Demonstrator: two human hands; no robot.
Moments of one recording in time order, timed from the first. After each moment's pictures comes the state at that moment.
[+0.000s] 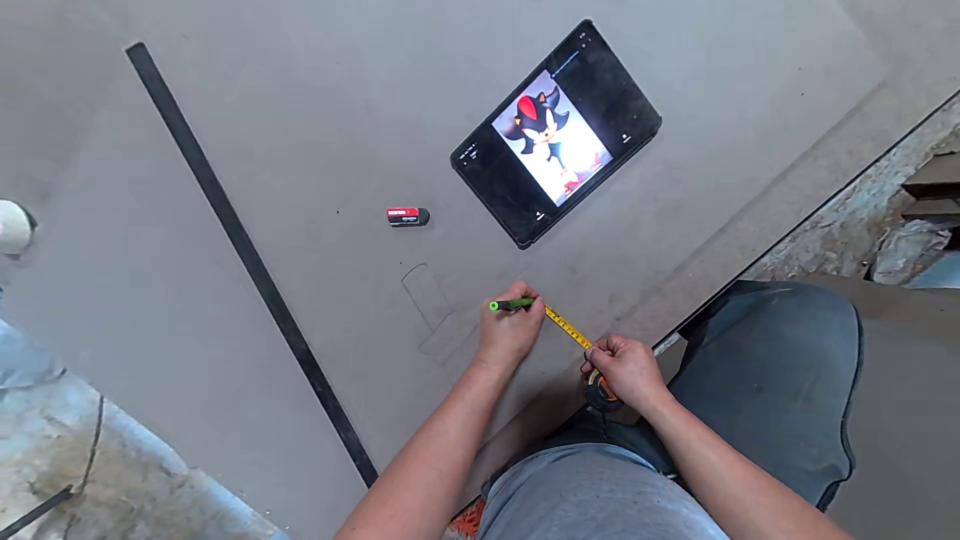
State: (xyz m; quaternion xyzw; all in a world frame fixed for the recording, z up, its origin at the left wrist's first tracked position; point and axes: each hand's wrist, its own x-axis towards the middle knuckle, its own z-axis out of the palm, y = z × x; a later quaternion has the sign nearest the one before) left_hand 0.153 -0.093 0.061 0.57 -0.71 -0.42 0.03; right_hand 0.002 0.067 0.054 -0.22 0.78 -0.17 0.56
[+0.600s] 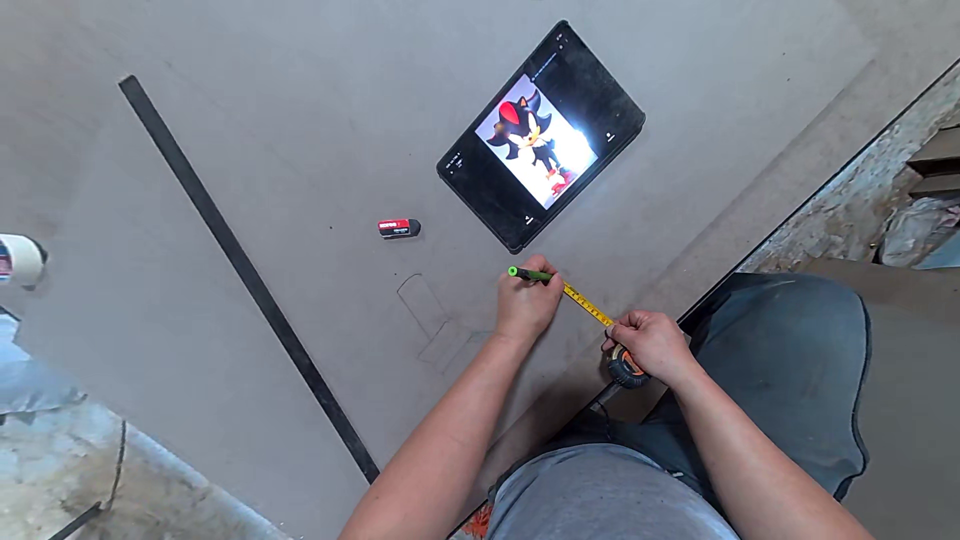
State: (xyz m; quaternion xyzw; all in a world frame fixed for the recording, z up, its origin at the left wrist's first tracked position) left_hand 0.104 -0.113 0.054 0.54 -0.73 -0.42 0.03; right_hand -0.049 0.051 0.055 -0.20 0.79 -0.18 0.56
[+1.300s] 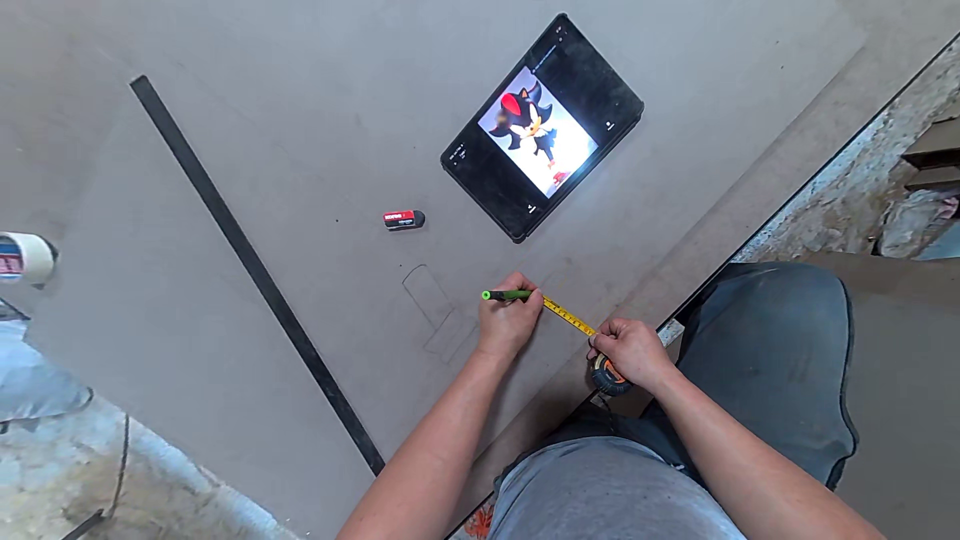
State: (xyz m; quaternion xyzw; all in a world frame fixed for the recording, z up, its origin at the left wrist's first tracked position) left_hand 0.158 -0.097 0.056 0.55 -0.71 -0.43 0.04; right_hand -0.007 0.063 0.051 -0.23 0.78 -0.15 0.57
